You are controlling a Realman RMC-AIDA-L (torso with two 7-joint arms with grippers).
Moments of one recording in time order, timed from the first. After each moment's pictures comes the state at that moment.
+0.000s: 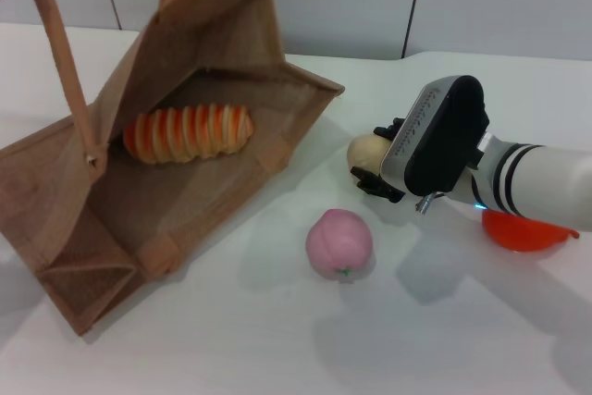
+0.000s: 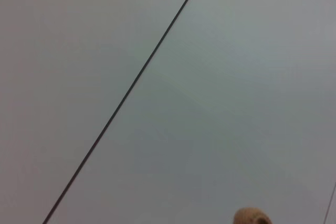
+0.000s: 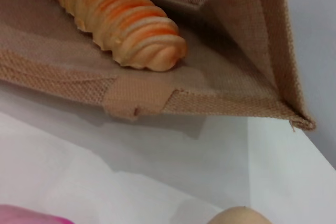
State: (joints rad) left arm -0.55 -2.03 0.04 0.34 -1.62 -1.57 1.86; right arm 0.73 1.97 -2.25 -0.77 -2.00 -0.18 2.20
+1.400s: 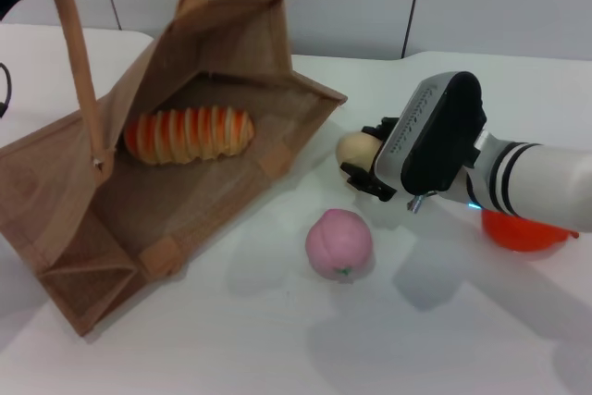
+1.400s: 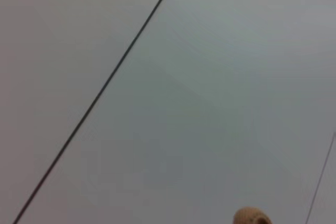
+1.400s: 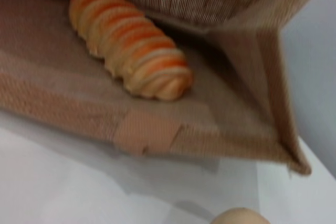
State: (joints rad) left arm -0.57 -2.03 0.05 0.34 -1.58 -1.56 1.86; right arm 0.70 1.97 -2.24 -0.84 -2.00 -0.19 2.20
